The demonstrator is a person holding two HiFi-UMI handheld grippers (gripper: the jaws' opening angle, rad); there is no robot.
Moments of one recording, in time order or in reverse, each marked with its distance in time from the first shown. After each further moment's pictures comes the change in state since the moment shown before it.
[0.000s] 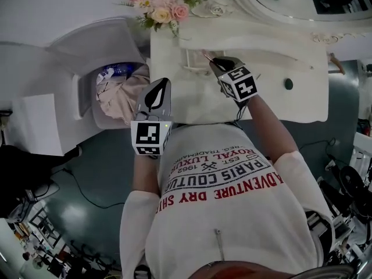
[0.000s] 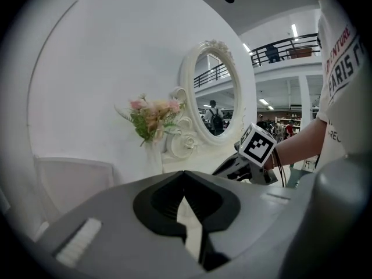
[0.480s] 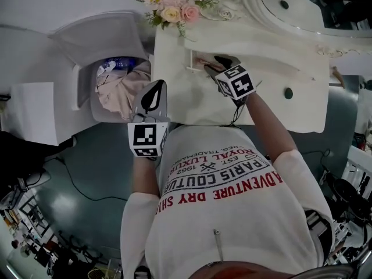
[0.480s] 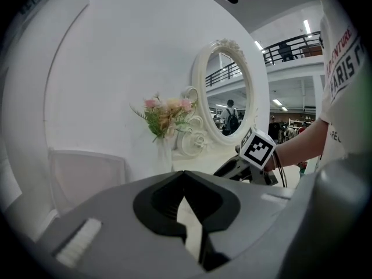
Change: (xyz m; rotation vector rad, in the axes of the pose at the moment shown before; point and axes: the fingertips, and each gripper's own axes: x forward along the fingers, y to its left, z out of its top) left arm -0.012 0.018 -0.009 -0.059 0.012 0.106; right arm 0.027 0.010 0.004 -0.057 0.052 0.091
